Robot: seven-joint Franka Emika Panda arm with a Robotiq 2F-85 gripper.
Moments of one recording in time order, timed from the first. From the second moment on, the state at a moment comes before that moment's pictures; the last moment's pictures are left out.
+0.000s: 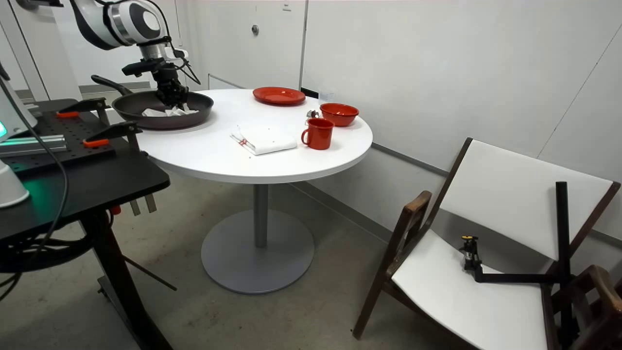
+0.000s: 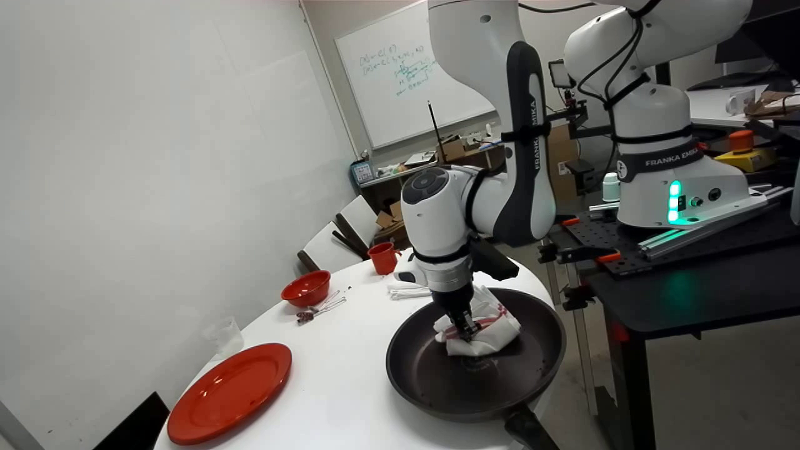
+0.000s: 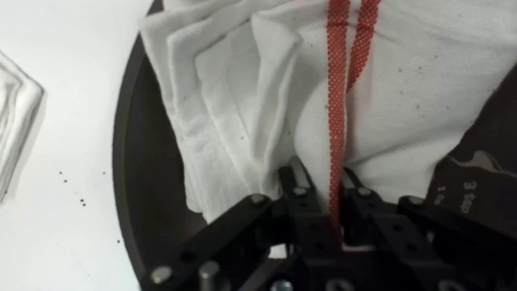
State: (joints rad) arm 0.85 0.65 -0.41 -2.40 -0.25 2.95 0.29
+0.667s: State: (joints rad) arm 0.82 0.74 -0.42 -2.24 -0.28 2.98 0.20
